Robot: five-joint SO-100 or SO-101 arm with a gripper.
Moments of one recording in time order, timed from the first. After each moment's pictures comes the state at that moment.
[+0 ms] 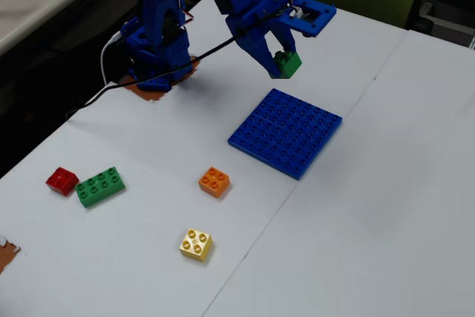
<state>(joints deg) 0.6 72.3 31.9 99.8 -92.5</state>
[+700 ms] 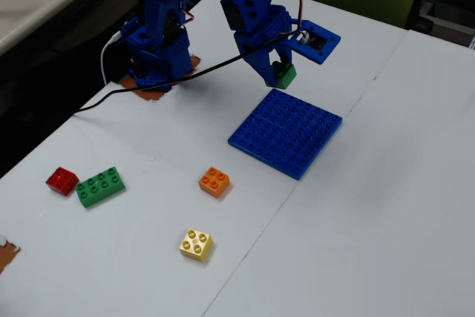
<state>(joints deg) -0.4 72.4 40.4 100.3 -92.5</state>
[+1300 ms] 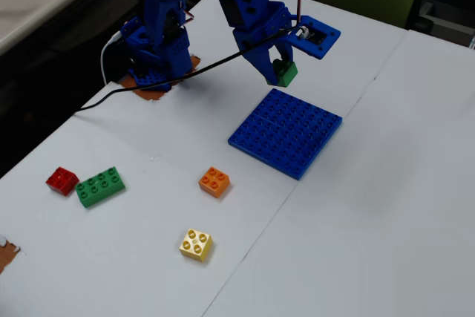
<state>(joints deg) -0.5 72.5 38.9 100.3 -92.5</state>
